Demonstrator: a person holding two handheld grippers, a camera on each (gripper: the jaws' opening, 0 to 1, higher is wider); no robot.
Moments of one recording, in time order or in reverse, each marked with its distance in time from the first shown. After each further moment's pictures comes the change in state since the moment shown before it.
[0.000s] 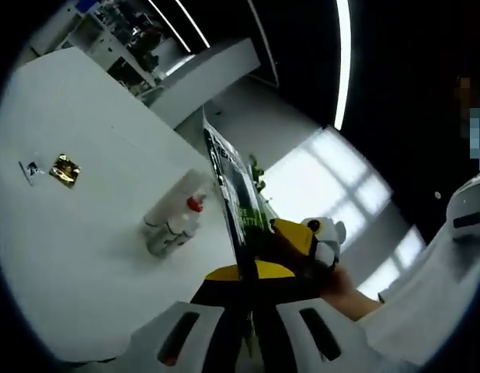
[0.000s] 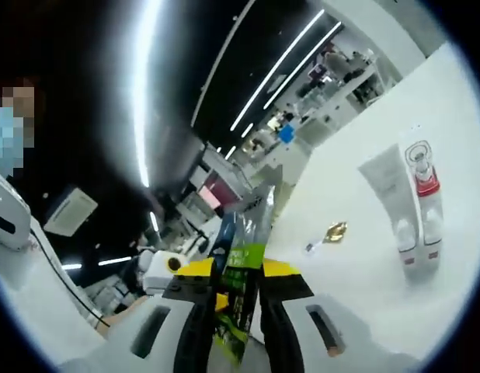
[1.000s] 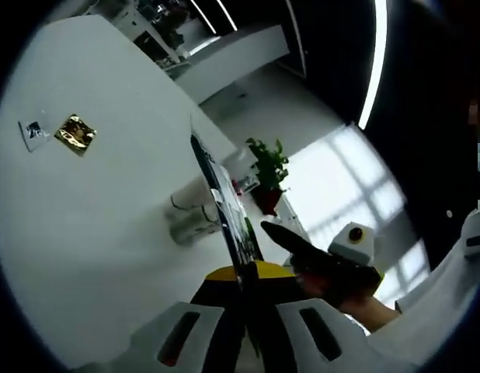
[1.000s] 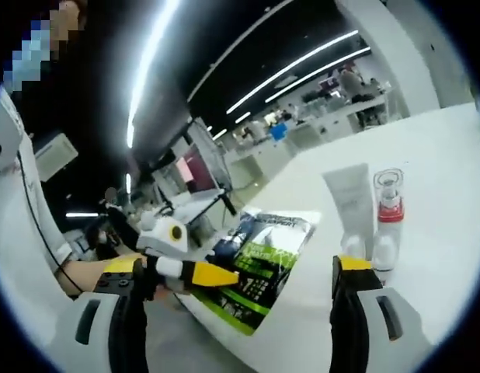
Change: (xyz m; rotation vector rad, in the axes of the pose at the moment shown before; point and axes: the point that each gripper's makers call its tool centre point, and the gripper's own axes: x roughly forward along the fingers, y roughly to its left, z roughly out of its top) left arm 0.042 0.075 -0.021 -0.118 0.098 0.091; right arm -0.031 -0.057 -0.015 -0.271 0.111 -0.150
